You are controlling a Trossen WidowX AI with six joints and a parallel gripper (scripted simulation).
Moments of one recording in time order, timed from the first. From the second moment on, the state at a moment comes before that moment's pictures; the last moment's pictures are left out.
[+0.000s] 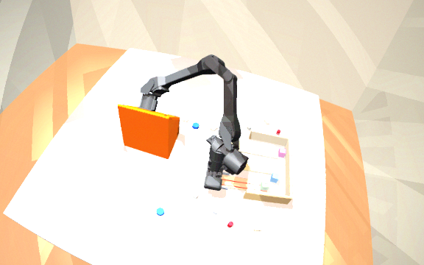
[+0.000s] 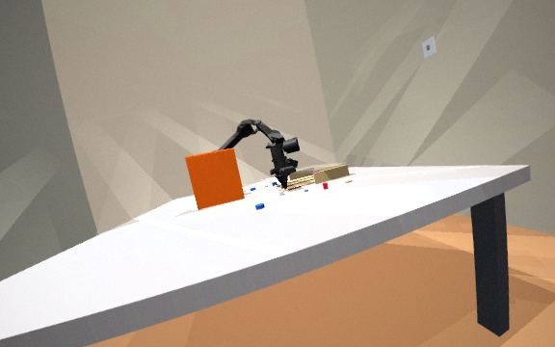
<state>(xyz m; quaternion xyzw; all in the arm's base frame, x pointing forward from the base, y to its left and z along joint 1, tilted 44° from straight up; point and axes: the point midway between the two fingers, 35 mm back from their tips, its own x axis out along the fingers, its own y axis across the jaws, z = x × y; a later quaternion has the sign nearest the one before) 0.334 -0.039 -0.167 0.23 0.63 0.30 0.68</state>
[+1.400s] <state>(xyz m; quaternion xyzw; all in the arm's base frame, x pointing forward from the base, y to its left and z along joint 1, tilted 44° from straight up) 0.274 -0.045 -0.174 0.23 0.63 0.29 0.68</state>
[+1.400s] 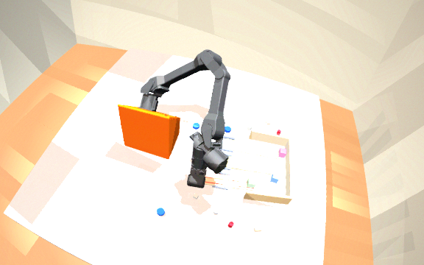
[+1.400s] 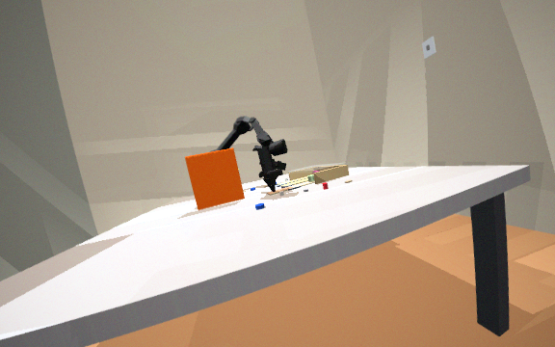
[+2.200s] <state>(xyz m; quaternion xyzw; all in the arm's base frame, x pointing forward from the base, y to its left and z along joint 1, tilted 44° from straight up) 0.240 -0.048 -0.178 0.23 0.63 0.29 0.68</state>
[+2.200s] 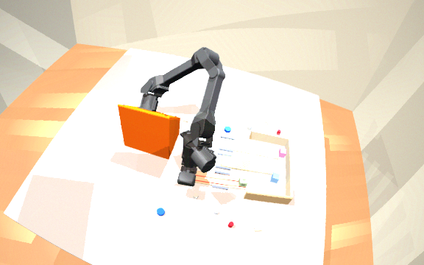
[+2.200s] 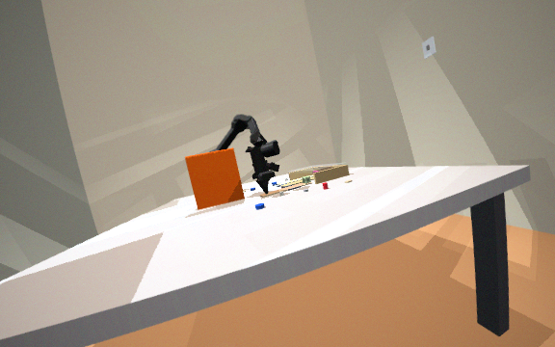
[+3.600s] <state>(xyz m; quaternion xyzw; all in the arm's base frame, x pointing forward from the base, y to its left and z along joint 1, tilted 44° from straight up) 0.205 -0.050 -0.181 0.23 0.63 0.29 0.68</state>
